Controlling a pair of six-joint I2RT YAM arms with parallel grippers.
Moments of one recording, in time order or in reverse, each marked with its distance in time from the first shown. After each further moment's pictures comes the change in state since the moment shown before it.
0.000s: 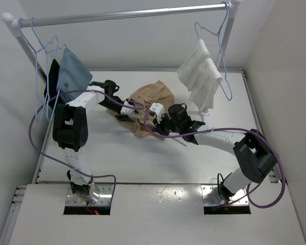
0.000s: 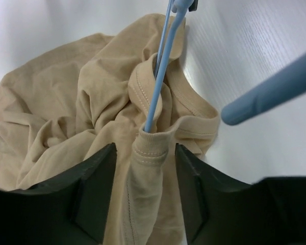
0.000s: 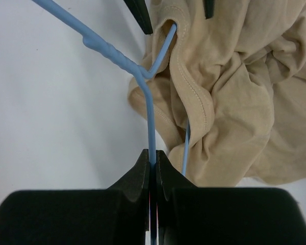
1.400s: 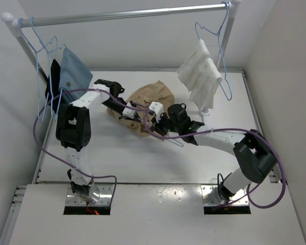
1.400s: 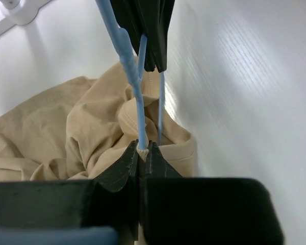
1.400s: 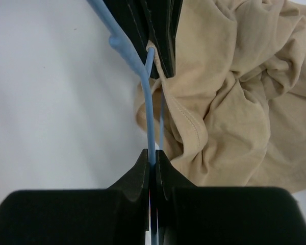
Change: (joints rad) left arm -0.064 0.017 0.063 -0.207 0.052 0.134; right arm 0.013 0.000 -0.002 0.064 0.010 0.022
